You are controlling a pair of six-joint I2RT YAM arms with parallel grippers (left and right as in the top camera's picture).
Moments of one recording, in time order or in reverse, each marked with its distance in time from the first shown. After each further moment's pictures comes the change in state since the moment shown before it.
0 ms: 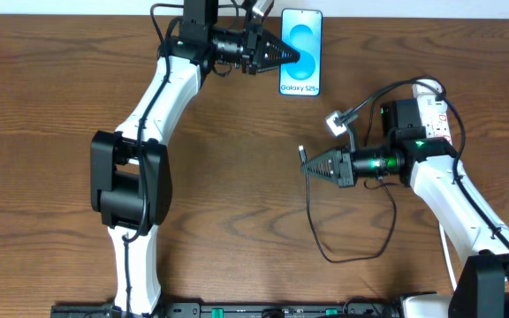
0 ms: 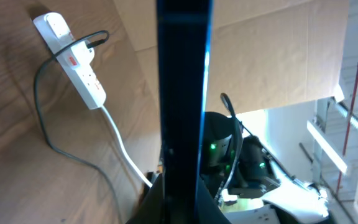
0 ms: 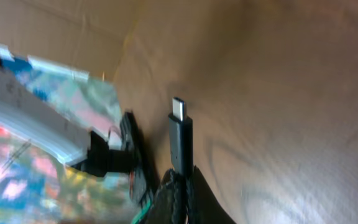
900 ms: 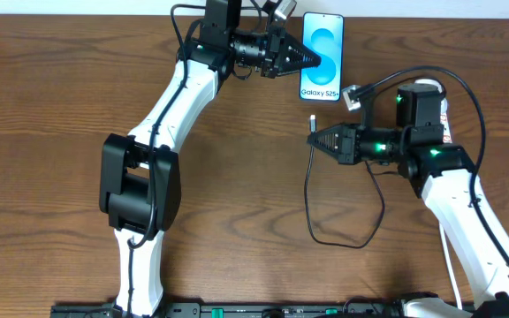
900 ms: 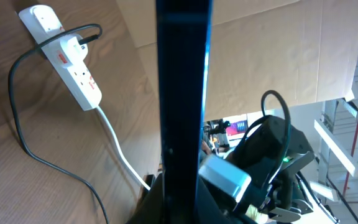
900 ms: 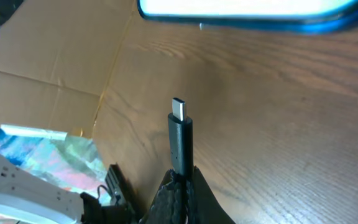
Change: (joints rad) left arm -0.077 -0.008 0.000 0.018 -0.073 -0.022; right arm 0.006 -0.135 0.036 0.177 0.203 0.371
